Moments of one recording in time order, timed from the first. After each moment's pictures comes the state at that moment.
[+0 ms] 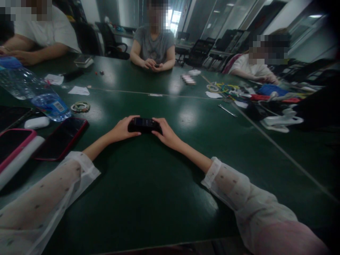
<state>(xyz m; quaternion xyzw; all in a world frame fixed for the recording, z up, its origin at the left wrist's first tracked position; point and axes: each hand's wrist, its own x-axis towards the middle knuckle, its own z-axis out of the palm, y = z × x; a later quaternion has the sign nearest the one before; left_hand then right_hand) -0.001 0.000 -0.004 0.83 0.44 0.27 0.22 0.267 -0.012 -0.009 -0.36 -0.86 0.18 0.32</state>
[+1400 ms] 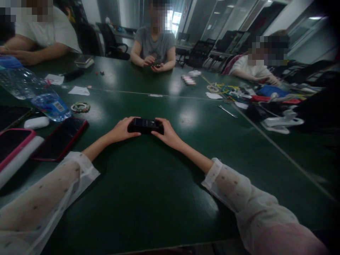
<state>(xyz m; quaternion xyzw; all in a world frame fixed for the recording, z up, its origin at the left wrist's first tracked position) -0.001 0.001 -0.004 0.84 0.44 0.25 0.21 0.271 -0.009 -0.011 -0.40 -0.83 0.20 0.34</state>
